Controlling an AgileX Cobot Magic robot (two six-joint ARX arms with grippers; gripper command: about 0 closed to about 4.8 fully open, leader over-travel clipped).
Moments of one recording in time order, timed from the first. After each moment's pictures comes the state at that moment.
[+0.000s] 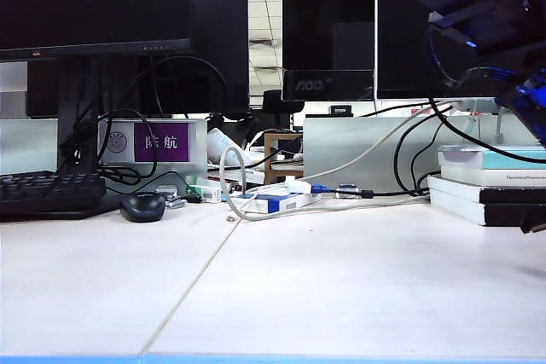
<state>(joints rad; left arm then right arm) -1.15 2.67 2.44 -0.63 0.31 -0.29 0.86 0.73 1.20 -1.27 0.36 0.27</state>
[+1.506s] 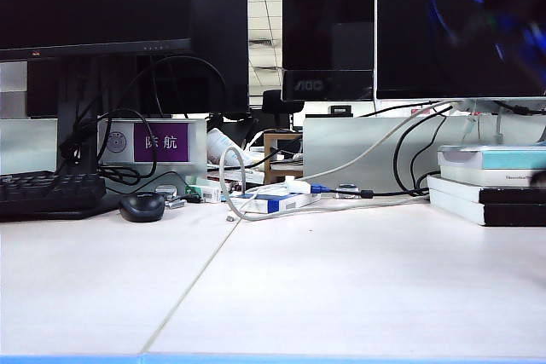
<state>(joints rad) -1.16 2.59 2.44 -0.67 0.31 -0.26 0.86 0.68 1.20 -1.28 0.45 0.27</state>
